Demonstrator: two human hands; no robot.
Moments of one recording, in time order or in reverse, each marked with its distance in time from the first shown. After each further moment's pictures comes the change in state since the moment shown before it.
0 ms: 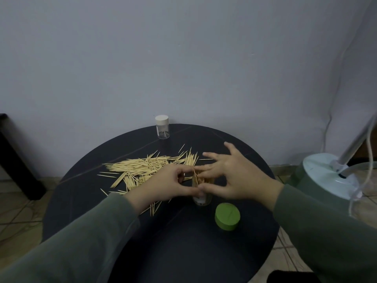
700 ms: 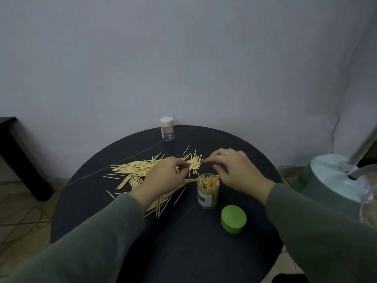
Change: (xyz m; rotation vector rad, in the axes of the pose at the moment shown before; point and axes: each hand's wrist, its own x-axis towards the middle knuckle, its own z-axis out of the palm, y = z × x) left_hand 0.018 -0.015 -0.005 0.317 0.226 -0.260; right_hand 0.020 0.024 0.031 0.121 0.163 0.286
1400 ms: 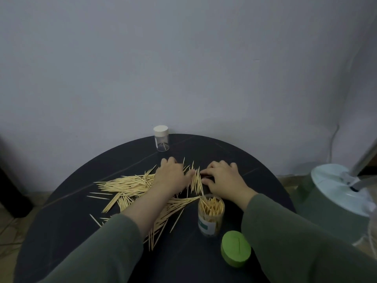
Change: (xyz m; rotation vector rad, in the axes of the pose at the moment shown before) left_hand 0.079 -0.010 0.034 0.261 -0.037 -0.116; right_hand 0.058 0.027 0.053 -0.157 -0.155 0.221
